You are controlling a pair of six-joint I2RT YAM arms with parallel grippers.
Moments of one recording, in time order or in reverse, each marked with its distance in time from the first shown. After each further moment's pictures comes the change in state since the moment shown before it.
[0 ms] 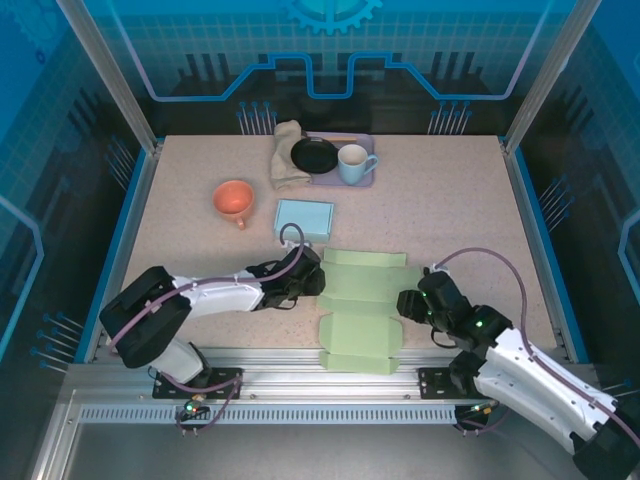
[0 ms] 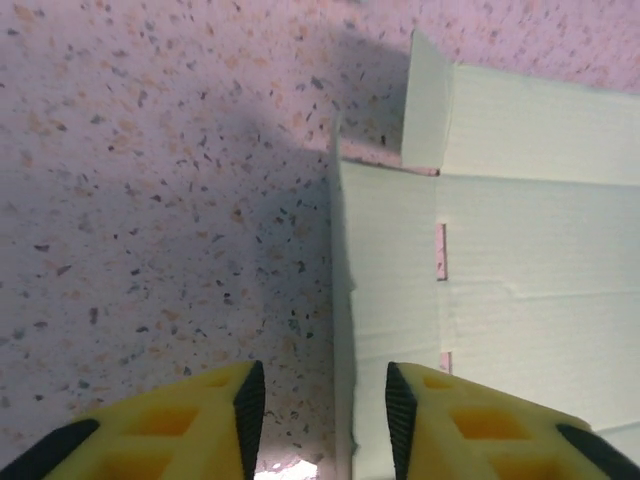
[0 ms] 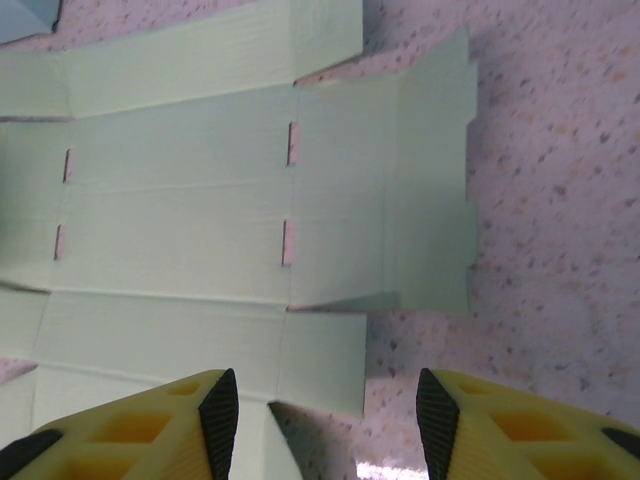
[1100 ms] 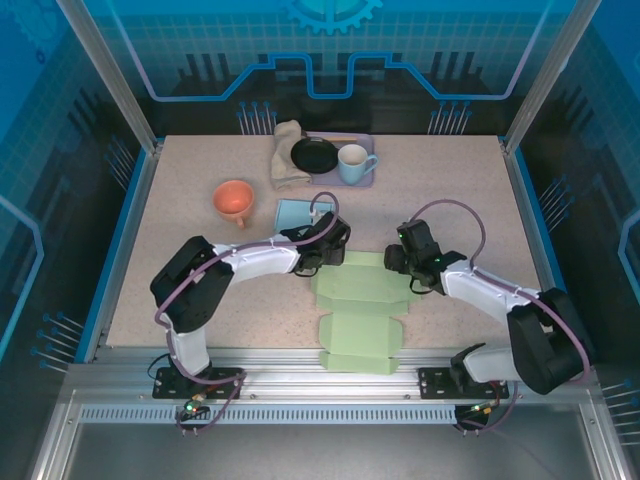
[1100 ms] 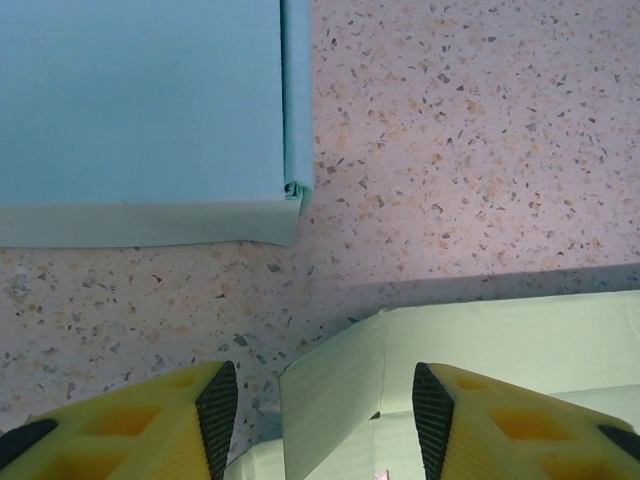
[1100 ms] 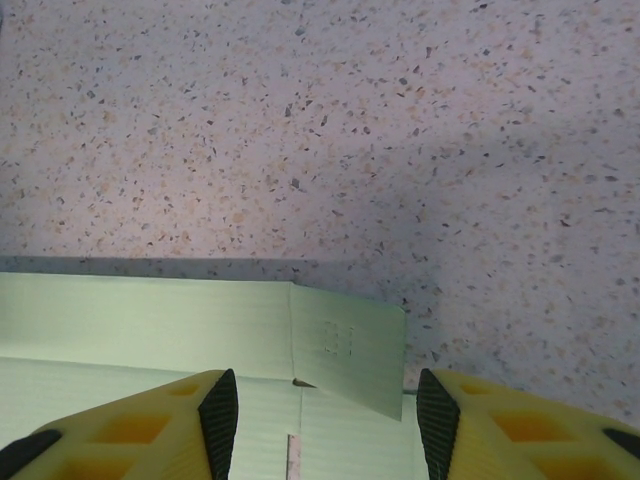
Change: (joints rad) left arm 0.047 0.324 0.453 -0.212 -0.092 0.150; right arm -0.213 0.698 0.245 0.422 -0.008 -0.251
